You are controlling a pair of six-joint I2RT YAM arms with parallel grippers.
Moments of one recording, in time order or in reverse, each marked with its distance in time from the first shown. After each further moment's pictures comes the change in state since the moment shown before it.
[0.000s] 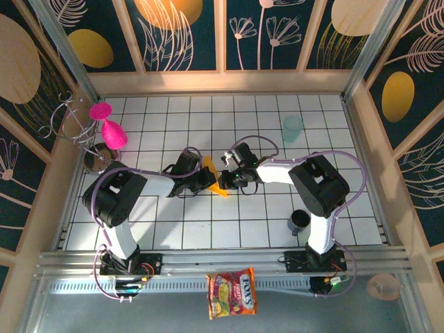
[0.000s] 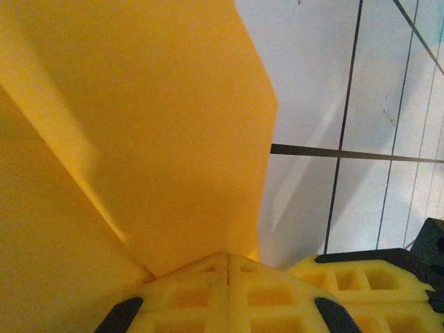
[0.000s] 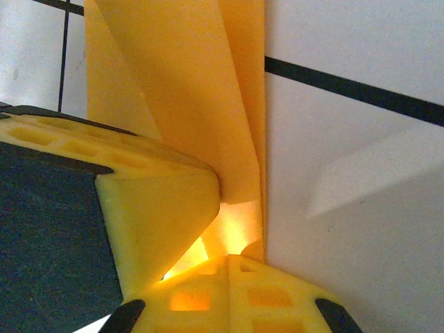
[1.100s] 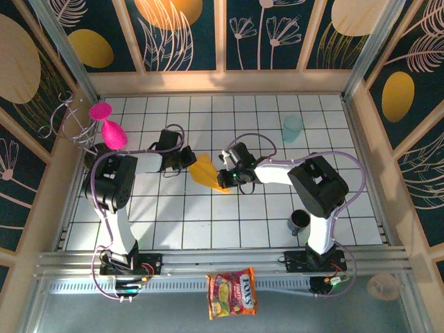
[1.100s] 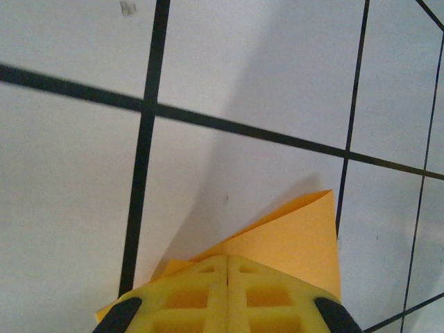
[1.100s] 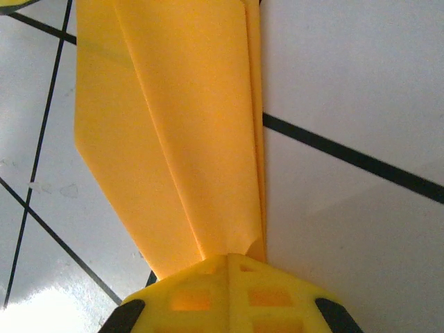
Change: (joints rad) left arm 0.279 0.117 0.255 -0.243 -0.012 0.277; right arm 0.018 0.002 0.011 0.023 0.120 -0.060
